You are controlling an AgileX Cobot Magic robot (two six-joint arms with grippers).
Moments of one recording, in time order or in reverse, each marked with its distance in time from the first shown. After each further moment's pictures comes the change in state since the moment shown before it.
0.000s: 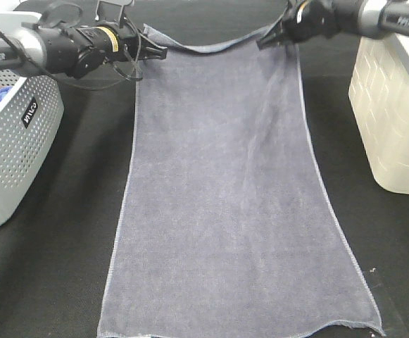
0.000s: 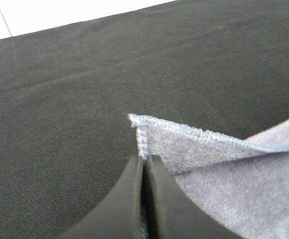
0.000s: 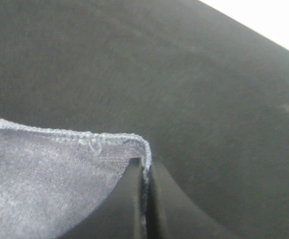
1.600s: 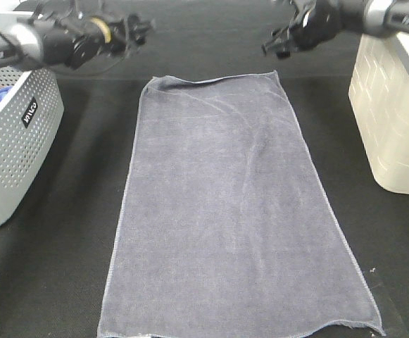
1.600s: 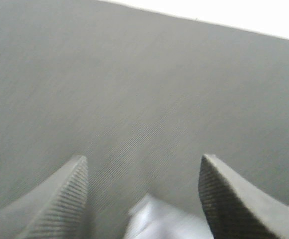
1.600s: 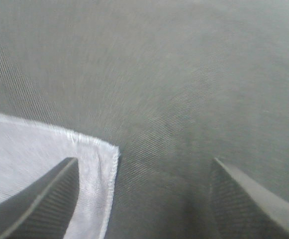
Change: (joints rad) left arm 0.005 0.018 -0.140 -0.051 0.114 -0.333; right arm -0.008 -0.055 0.000 0.123 0.176 0.000
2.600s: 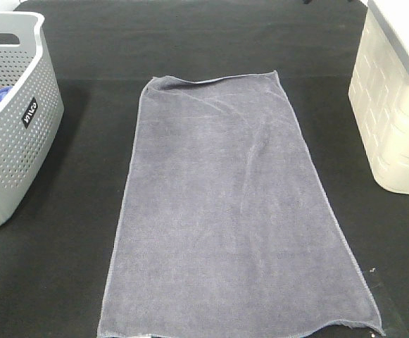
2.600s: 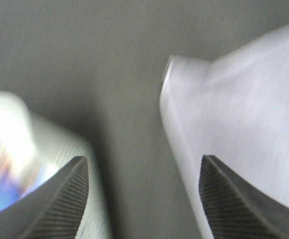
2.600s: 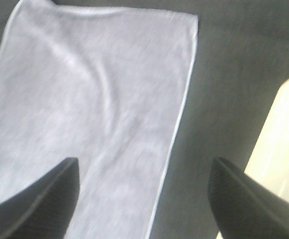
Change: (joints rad) left arm -0.174 -0.501 -0.021 -0.176 1.227 0.626; right arm 0.001 -0.432 0.000 0.398 0.868 -0.104
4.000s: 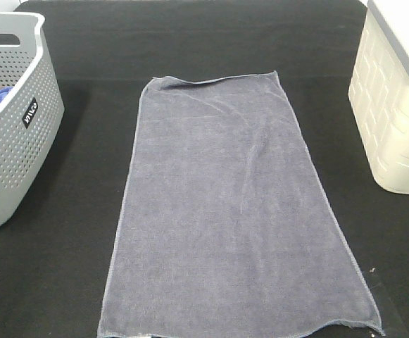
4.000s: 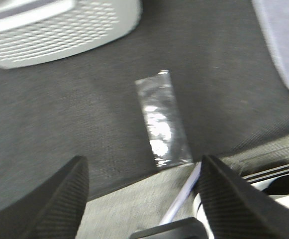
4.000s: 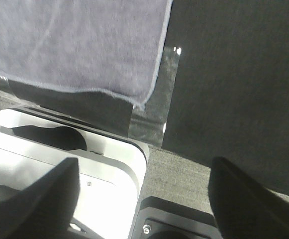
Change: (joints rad) left arm 0.000 -1.573 1.604 -0.178 0.040 0.022; right arm 0.000 -1.157 1.435 0.022 -0.009 0.008
